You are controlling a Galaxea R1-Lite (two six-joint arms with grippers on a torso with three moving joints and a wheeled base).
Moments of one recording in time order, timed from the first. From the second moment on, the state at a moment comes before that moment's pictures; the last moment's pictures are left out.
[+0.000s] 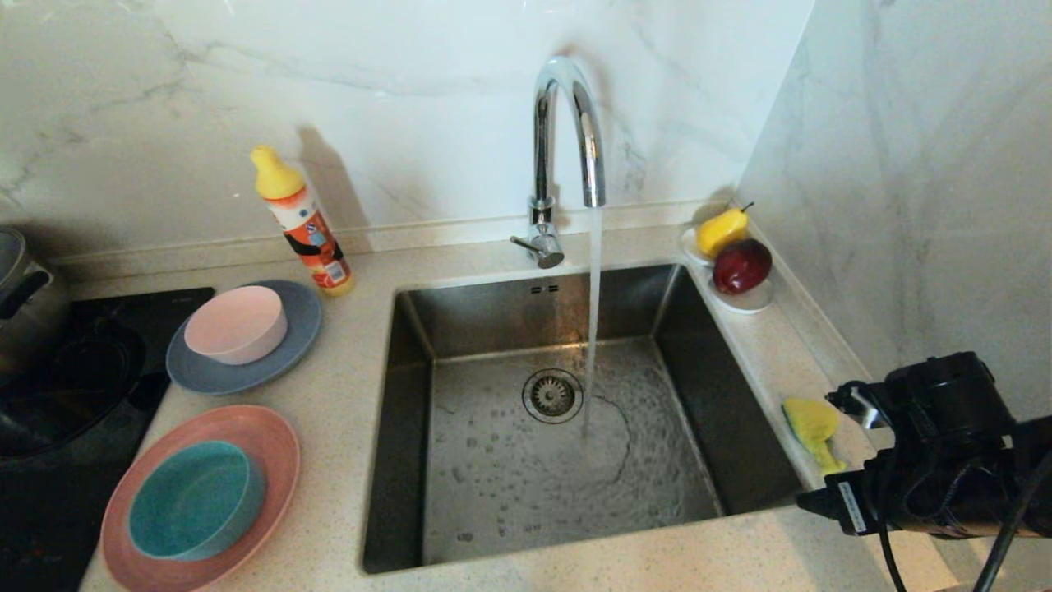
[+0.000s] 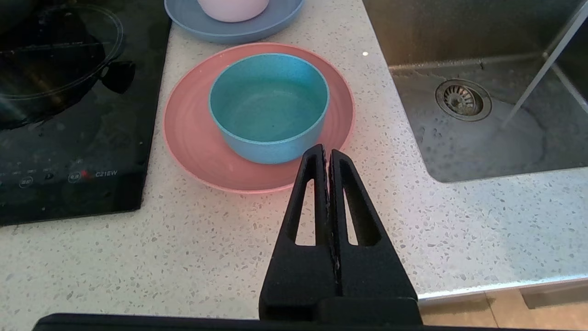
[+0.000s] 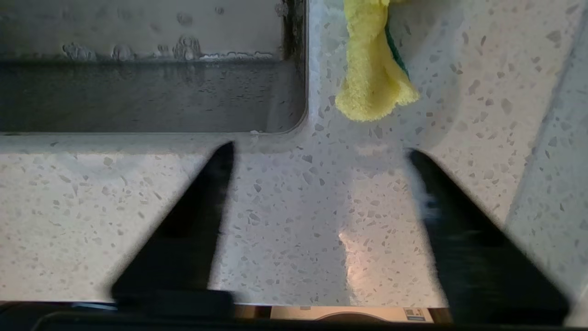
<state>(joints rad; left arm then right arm) 0.02 0.00 0.00 -0.01 -0.02 0.04 0.17 1.63 -0.66 -0.07 -0.07 0.08</state>
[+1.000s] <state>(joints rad) 0.02 0.00 0.00 -0.02 -0.02 0.04 0.13 1.67 -0.68 -0.13 -0.08 0.07</state>
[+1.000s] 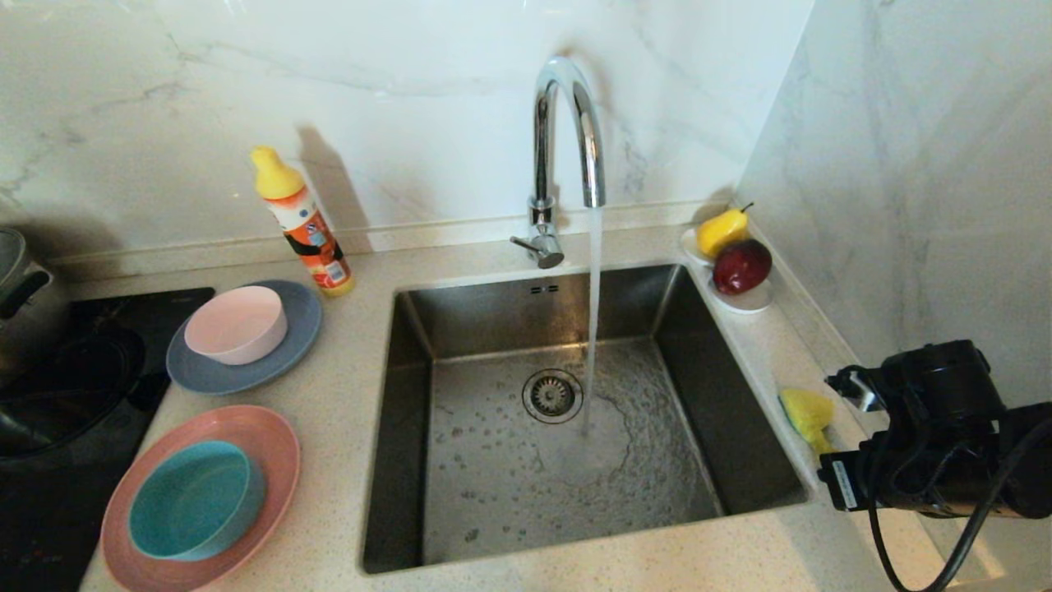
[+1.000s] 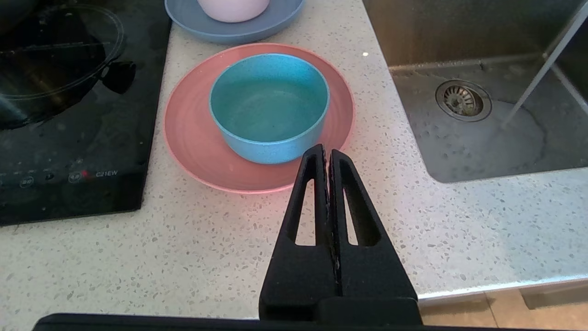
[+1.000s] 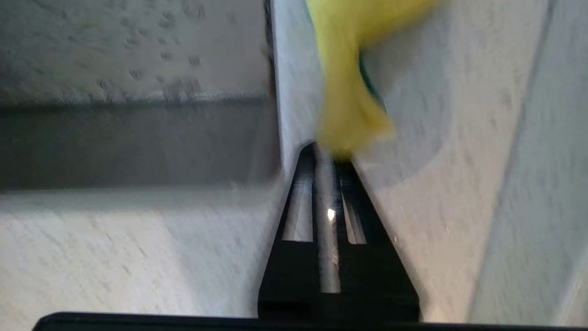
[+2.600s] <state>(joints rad) 0.02 0.00 0.00 -0.01 -0.02 0.04 0.09 1.75 -0.85 -0.09 -0.07 0.07</state>
